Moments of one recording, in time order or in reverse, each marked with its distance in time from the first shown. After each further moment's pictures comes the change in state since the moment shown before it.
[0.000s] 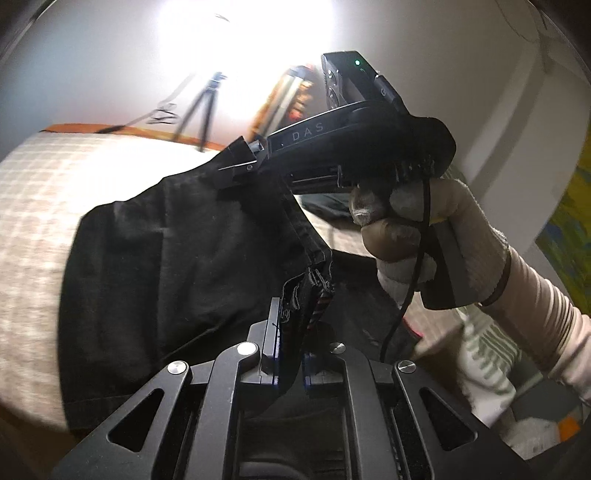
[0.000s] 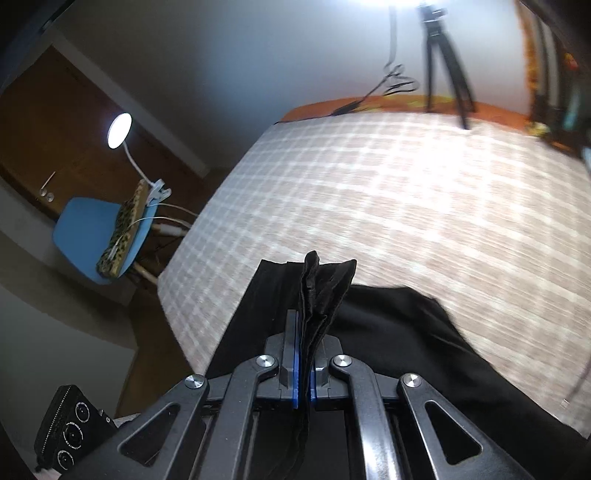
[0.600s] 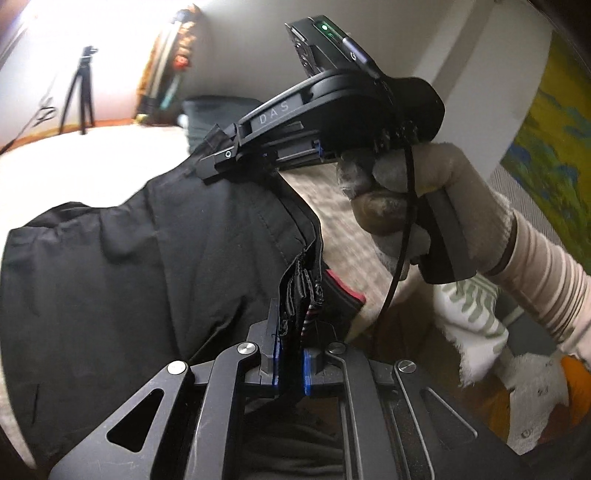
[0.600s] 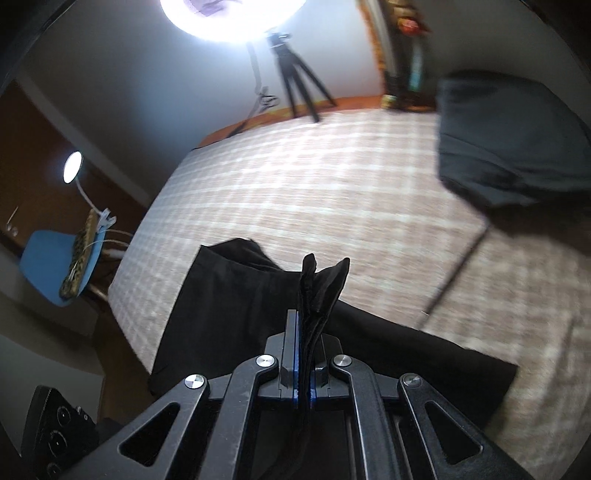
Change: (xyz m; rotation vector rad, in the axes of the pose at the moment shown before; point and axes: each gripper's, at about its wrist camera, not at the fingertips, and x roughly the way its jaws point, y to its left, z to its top) left arm 0.087 -0.103 -0.016 0.207 0.200 -0.146; right arm -0.095 -0.111 -0.074 0.144 -0.077 -0.180
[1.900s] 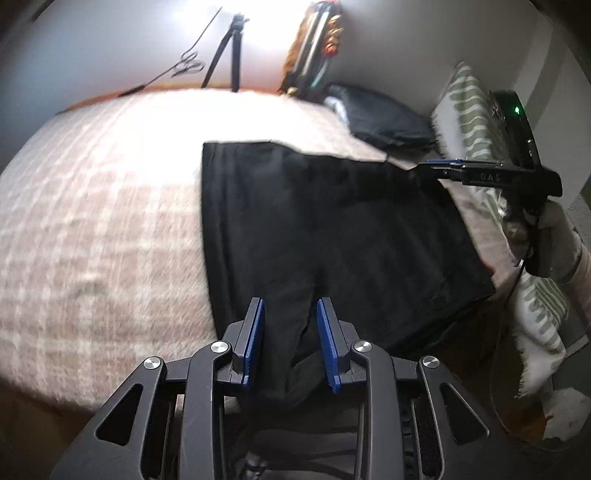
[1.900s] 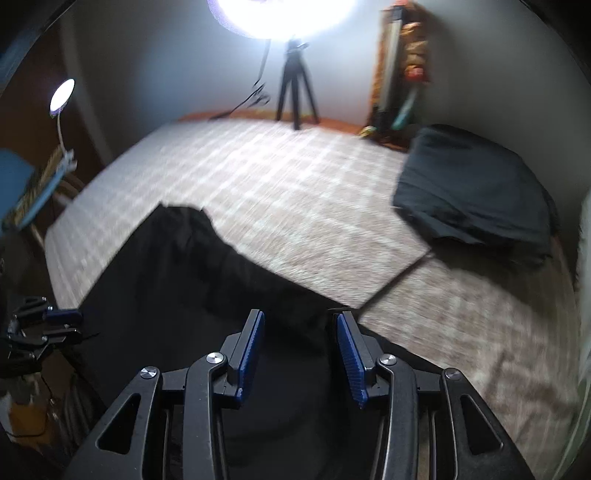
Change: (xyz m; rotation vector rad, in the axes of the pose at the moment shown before) left arm -0.076 0.121 -0.052 -0.192 0.033 0.353; right arm 0.005 0.013 -0.029 -0.284 -0.067 -0.288
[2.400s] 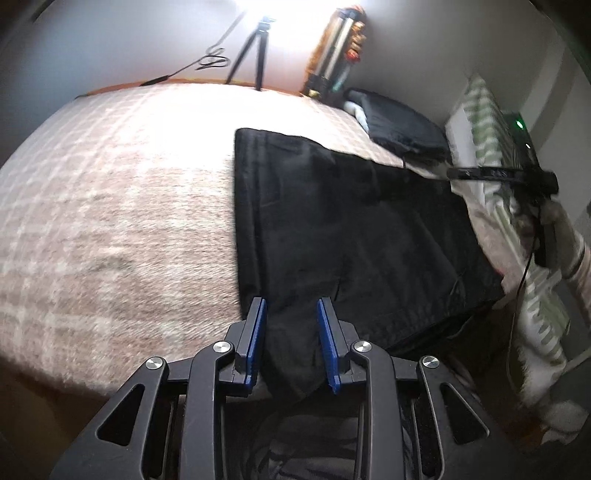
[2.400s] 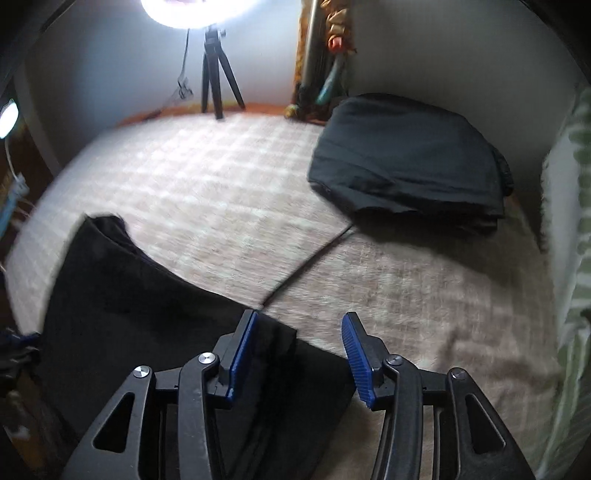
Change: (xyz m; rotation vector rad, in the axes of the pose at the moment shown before) left arm -0.013 0.021 -0.012 -0.075 -0.035 0.006; right arm -0.002 -0.067 -0.004 0.159 0.037 -0.122
